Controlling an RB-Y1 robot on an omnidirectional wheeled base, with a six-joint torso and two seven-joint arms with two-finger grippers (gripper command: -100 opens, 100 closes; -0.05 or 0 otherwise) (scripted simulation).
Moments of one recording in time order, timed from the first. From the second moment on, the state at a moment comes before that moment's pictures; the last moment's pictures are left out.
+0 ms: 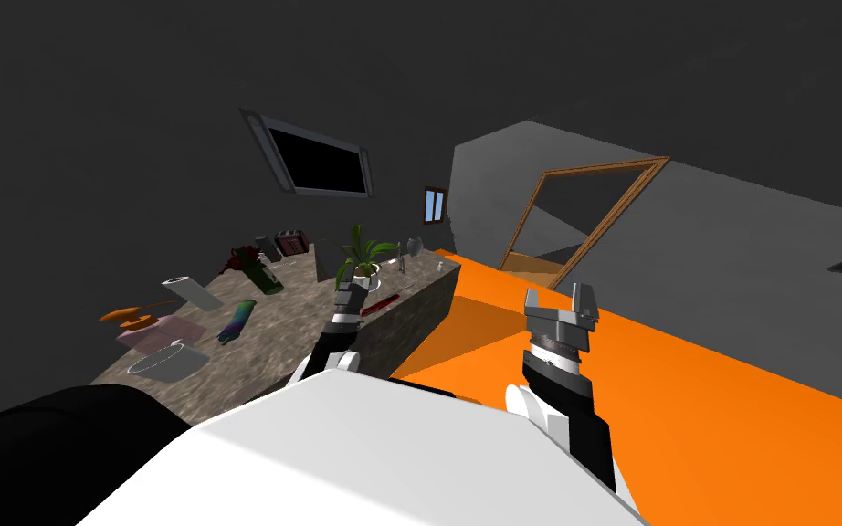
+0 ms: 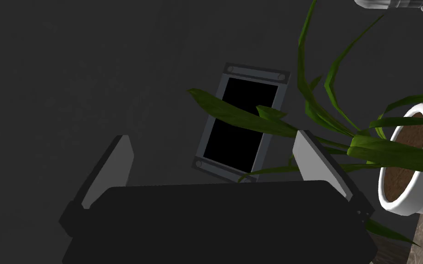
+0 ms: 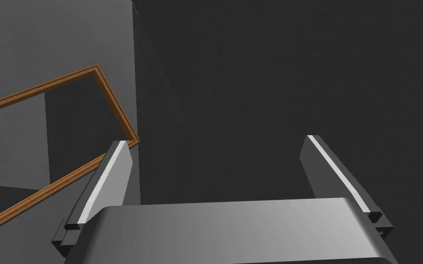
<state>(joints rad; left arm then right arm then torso) 0.55 -0.04 -0.06 -2.26 -0.07 -0.38 0.03 0.54 0.04 -0.02 -2.33 -0.10 -0.49 0.00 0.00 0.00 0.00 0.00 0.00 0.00</state>
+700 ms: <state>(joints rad) 0.63 0.16 0.04 -2.23 0.05 -0.34 0.08 0.54 0.04 -0.02 -2.33 -0.10 -0.49 0.00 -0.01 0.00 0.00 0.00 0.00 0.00</state>
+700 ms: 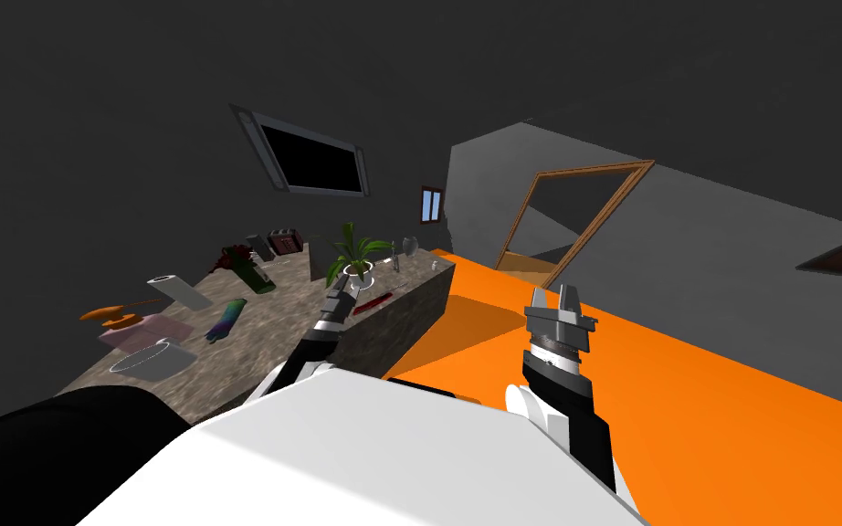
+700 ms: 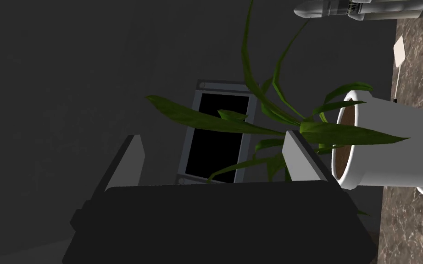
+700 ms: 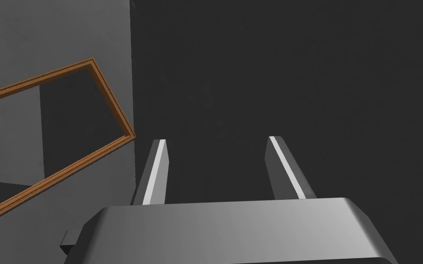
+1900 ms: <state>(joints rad) 0.88 0.41 0.25 -2.19 0.34 -0.24 0.21 0.54 0.04 -0.02 -2.33 -0.10 -0.49 0.00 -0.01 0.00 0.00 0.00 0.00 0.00</state>
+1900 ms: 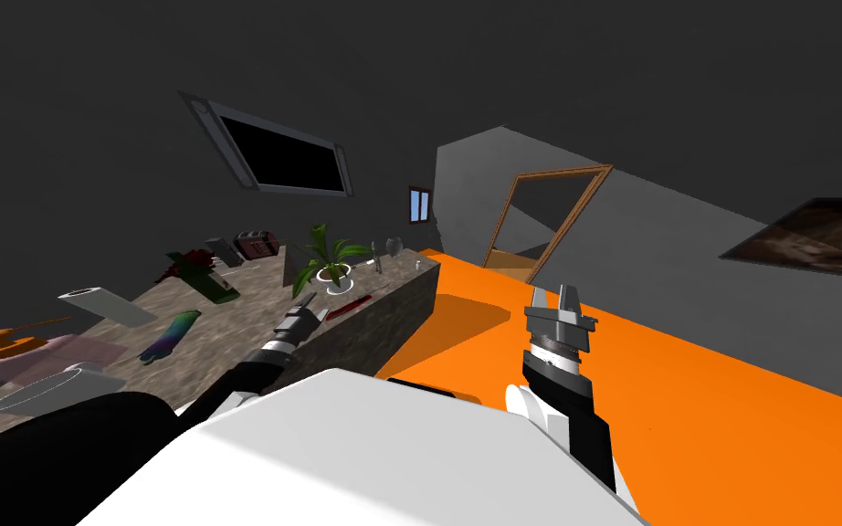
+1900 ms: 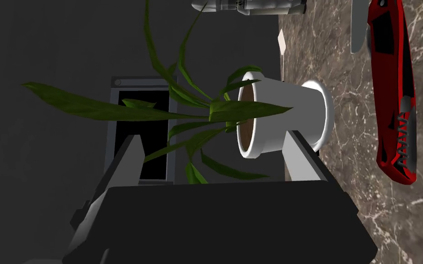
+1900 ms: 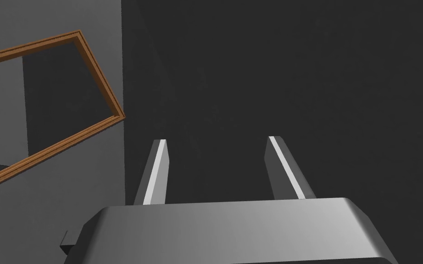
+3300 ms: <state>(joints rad) 1.24 0.54 0.39 -2.15 0.65 -0.06 0.38 0.54 0.04 -0.02 -2.33 -0.10 -0.49 0.00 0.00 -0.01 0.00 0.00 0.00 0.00</state>
